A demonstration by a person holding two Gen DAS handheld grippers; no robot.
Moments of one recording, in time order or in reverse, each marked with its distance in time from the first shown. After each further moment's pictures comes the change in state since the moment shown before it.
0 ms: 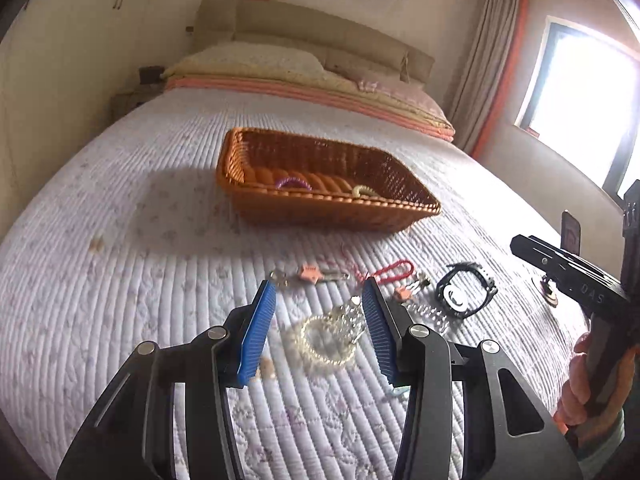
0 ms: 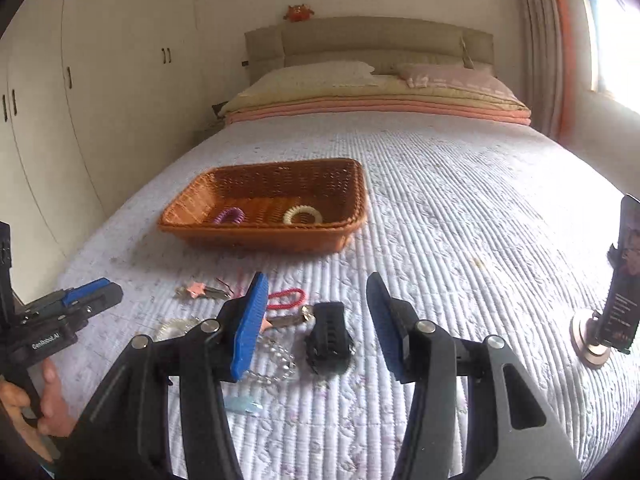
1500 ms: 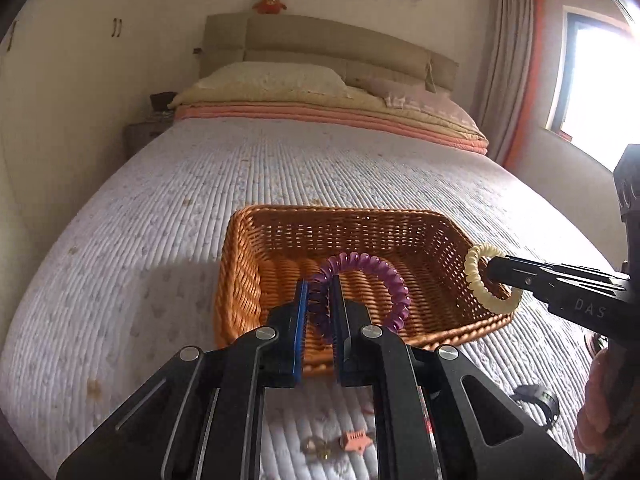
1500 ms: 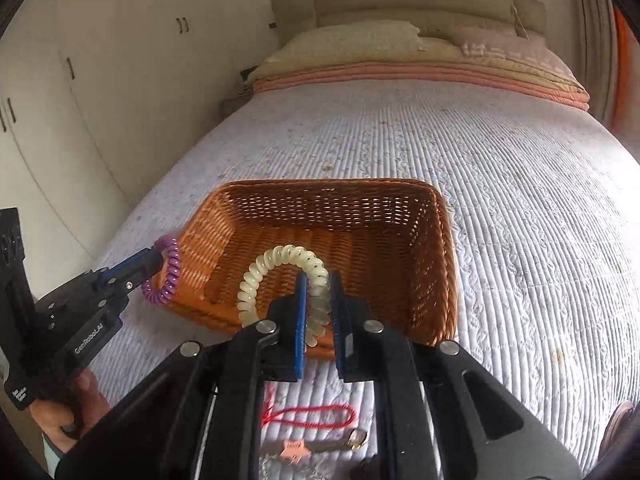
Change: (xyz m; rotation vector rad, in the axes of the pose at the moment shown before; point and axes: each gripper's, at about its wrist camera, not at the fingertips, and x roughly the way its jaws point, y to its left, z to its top) left arm 0.093 0.002 0.127 0.060 -0.051 0.119; right arm 0.128 0.023 0.116 -0.004 0.180 0.149
